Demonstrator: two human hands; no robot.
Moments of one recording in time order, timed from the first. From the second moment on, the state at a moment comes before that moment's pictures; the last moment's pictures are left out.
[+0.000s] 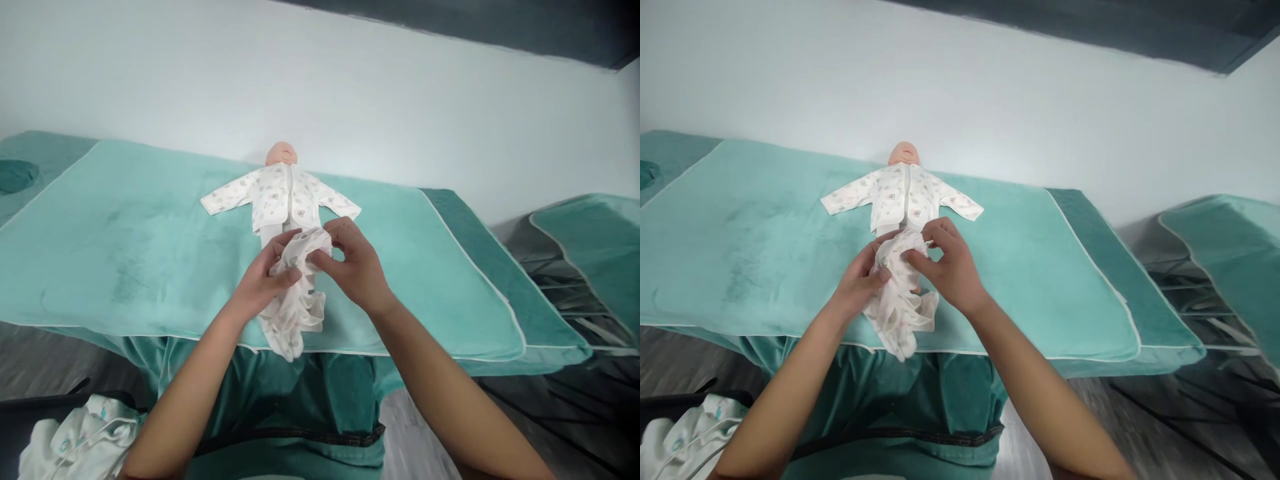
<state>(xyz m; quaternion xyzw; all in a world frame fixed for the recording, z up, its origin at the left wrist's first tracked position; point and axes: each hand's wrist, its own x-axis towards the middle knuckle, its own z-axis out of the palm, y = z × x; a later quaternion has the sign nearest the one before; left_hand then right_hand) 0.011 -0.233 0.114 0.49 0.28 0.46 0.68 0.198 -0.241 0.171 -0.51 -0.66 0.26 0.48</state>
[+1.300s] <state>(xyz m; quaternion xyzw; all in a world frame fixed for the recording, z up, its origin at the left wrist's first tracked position) -0.010 -0.231 0.229 0.81 0.39 0.26 0.35 0.216 -0.231 0.230 -0.41 -0.79 0.18 0.42</state>
